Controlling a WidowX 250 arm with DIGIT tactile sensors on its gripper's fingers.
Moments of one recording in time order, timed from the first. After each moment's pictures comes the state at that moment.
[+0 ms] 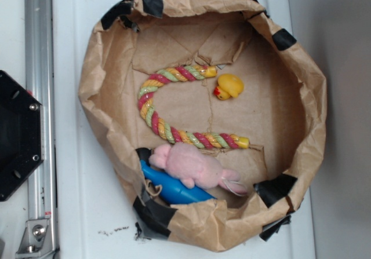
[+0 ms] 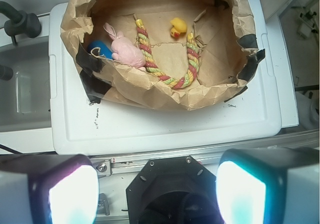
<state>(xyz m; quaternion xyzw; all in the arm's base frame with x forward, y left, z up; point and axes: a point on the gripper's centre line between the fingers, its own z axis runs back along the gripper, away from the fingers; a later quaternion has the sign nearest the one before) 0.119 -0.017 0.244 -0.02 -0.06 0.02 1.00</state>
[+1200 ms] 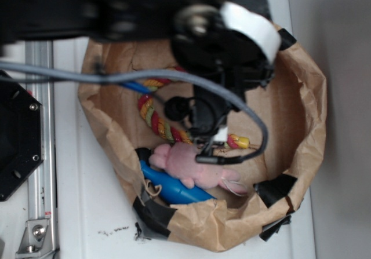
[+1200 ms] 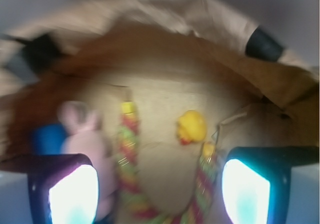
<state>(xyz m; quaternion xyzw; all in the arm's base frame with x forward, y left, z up) 0.284 0.007 0.118 -0.03 -0.08 -0.10 0.99</state>
